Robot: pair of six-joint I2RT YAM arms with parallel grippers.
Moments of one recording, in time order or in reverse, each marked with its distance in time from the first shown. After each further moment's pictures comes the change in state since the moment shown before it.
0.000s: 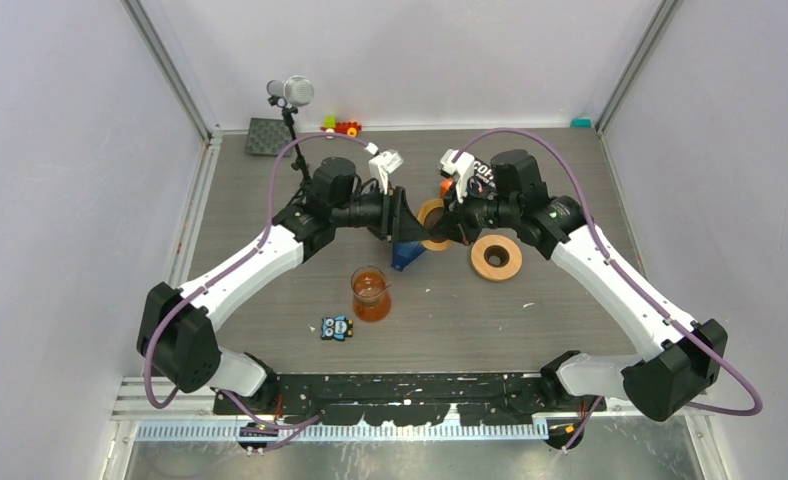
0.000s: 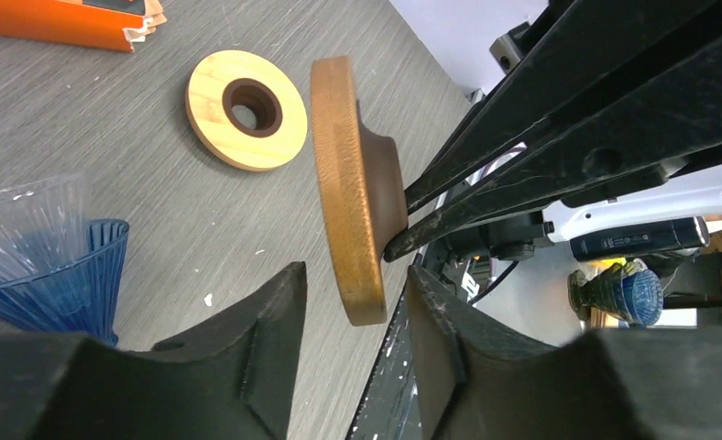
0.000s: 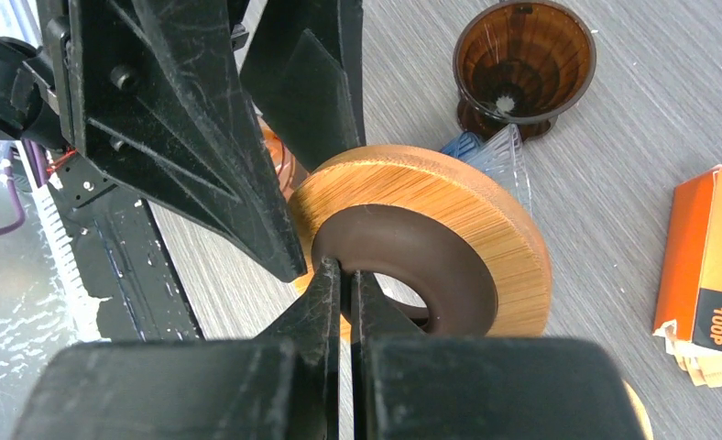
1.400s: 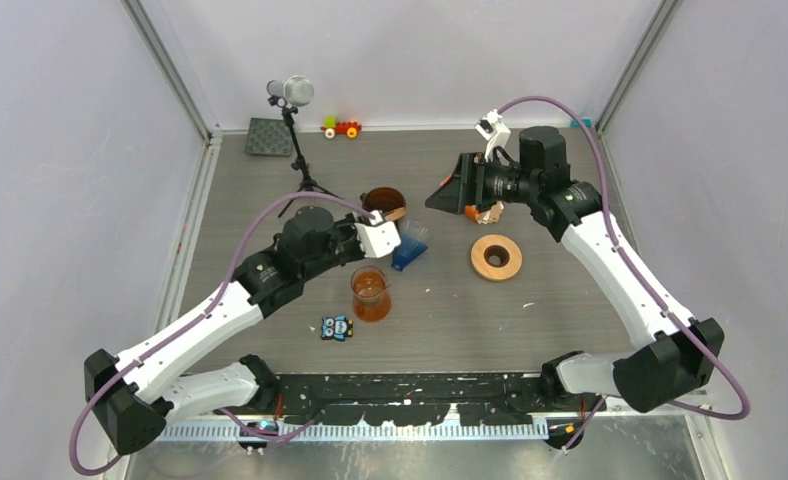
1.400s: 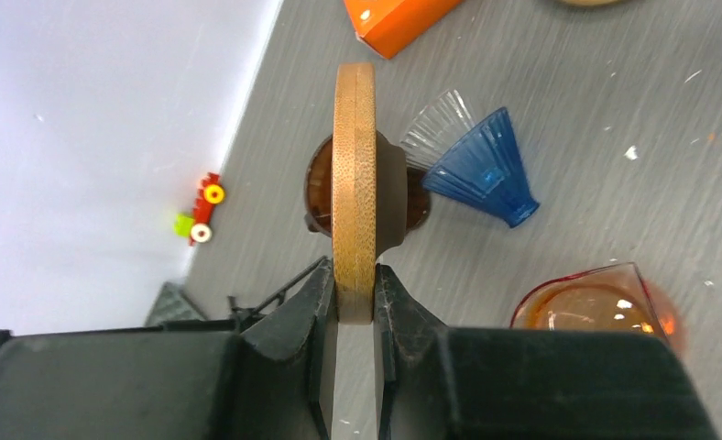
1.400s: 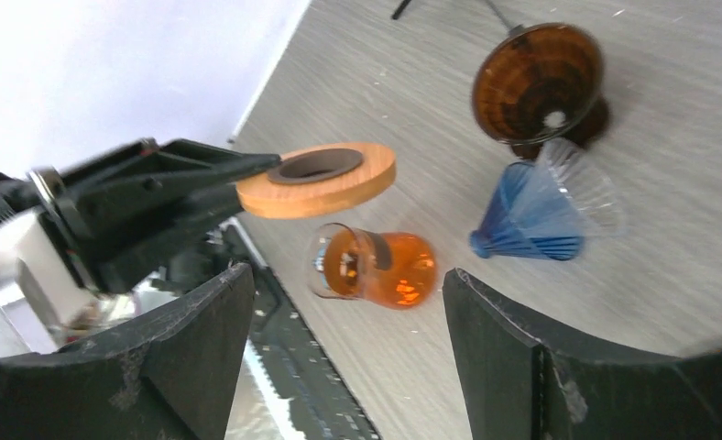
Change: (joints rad) left arm -0.160 -0.392 -0.201 -0.175 -0.663 1.111; right arm -0.145 0.030 0.069 0.089 -0.093 0.503
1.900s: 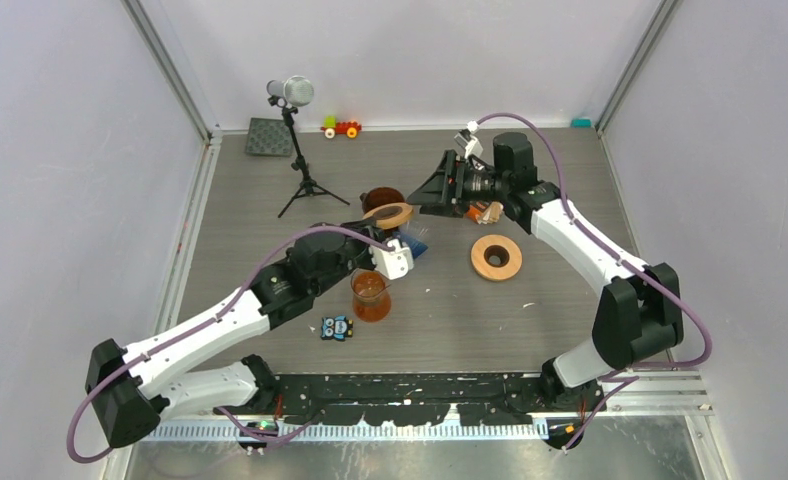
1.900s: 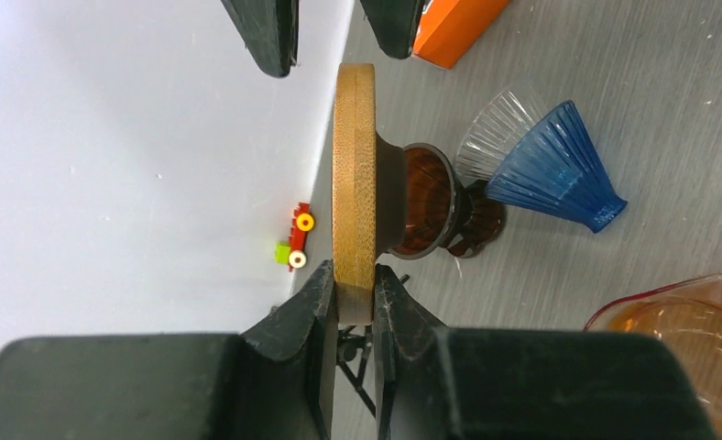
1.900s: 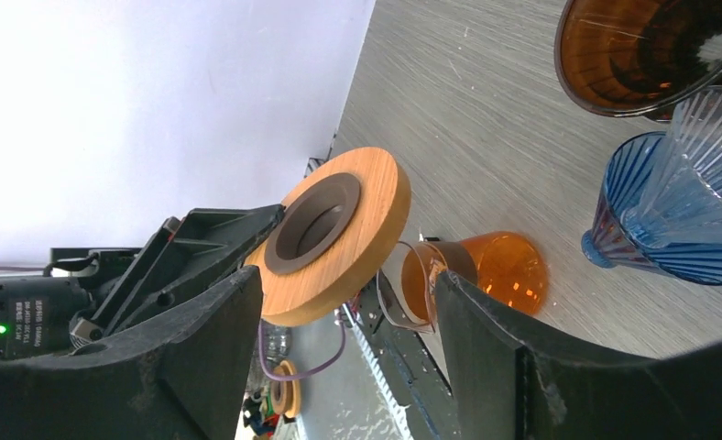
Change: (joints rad) left arm -0.108 -0.002 -0.106 0.183 -0.164 0.267; right arm -0.013 0.212 -0.117 0.353 -0.216 0.426
